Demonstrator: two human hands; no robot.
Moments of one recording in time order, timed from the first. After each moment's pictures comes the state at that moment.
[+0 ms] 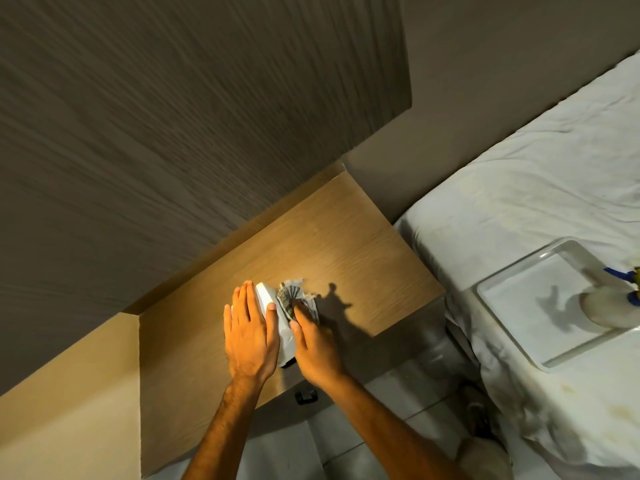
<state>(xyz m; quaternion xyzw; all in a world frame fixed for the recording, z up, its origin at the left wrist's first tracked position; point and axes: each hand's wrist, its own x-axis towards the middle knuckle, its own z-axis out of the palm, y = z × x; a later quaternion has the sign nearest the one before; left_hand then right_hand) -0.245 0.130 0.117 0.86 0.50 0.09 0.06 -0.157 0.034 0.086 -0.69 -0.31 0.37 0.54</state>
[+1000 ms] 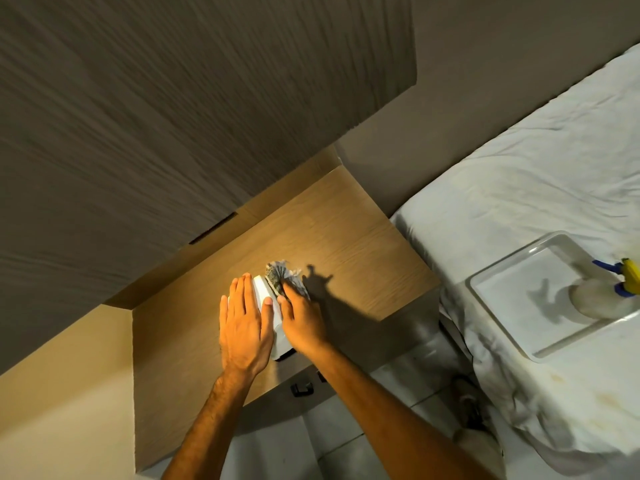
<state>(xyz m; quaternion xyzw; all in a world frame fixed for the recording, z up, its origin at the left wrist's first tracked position) -0.250 0.128 0.126 0.87 0.47 0.07 0.09 -0.147 0.061 0.104 -0.70 -0.30 0.38 0.52</state>
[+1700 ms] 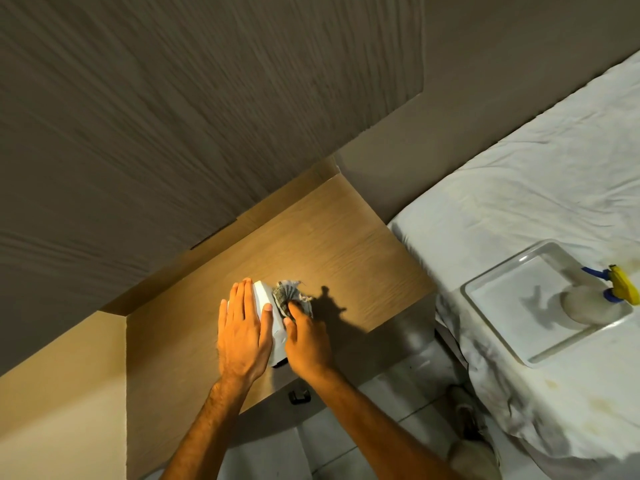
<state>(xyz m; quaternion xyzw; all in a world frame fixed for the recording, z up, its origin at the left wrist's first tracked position) -0.252 0.126 0.135 0.88 0.47 0.06 0.11 -0.165 0.036 0.112 -0.73 -0.27 0.37 0.50</state>
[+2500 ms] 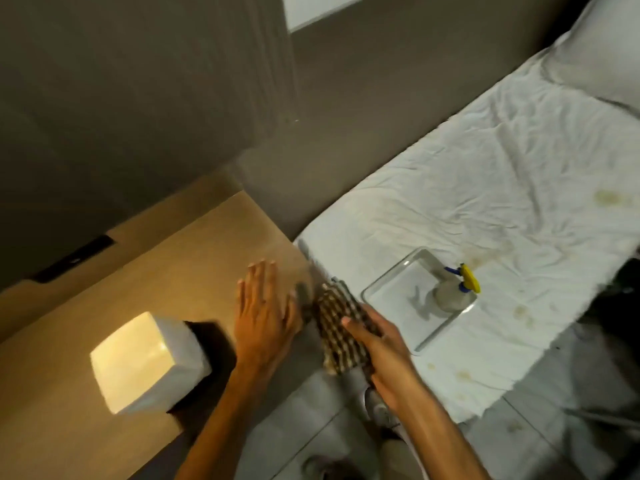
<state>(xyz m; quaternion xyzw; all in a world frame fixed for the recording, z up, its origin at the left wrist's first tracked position) -0.101 0.028 0.103 0.93 0.31 0.10 0.15 -0.028 -0.161 0.108 -0.58 0.03 0.38 0.72</state>
